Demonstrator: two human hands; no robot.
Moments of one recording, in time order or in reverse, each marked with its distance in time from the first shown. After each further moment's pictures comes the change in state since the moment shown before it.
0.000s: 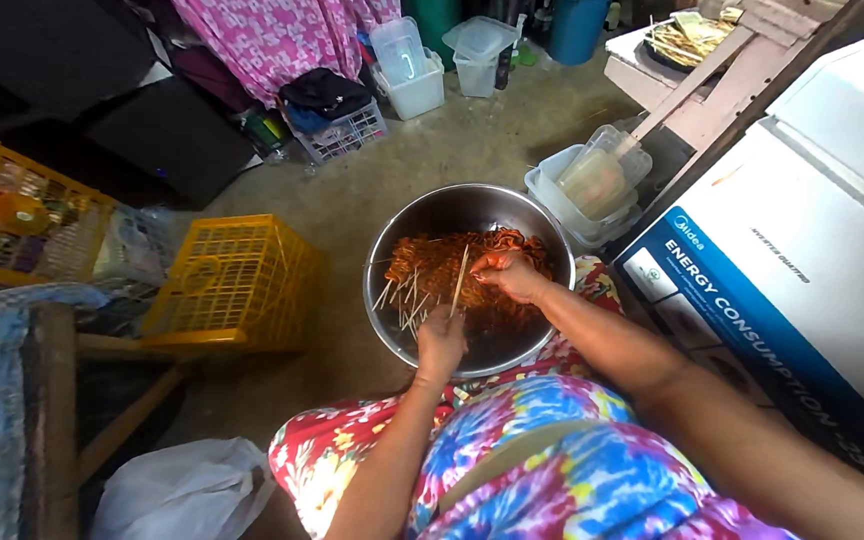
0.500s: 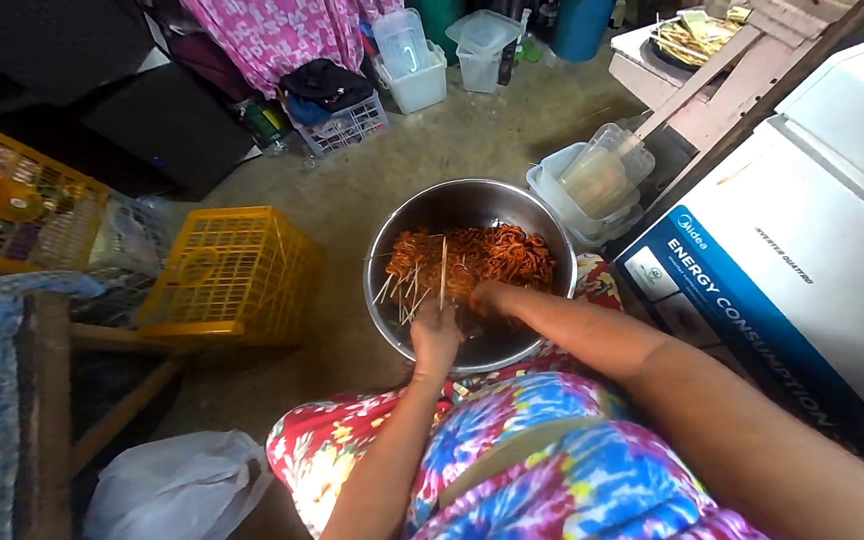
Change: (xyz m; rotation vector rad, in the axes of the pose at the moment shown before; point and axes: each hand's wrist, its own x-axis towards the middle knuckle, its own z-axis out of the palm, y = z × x) left_hand 0.001 0.003 0.001 -0.025 0.157 -0.049; right_hand 0.020 0.024 0.029 -1.082 -0.501 0.198
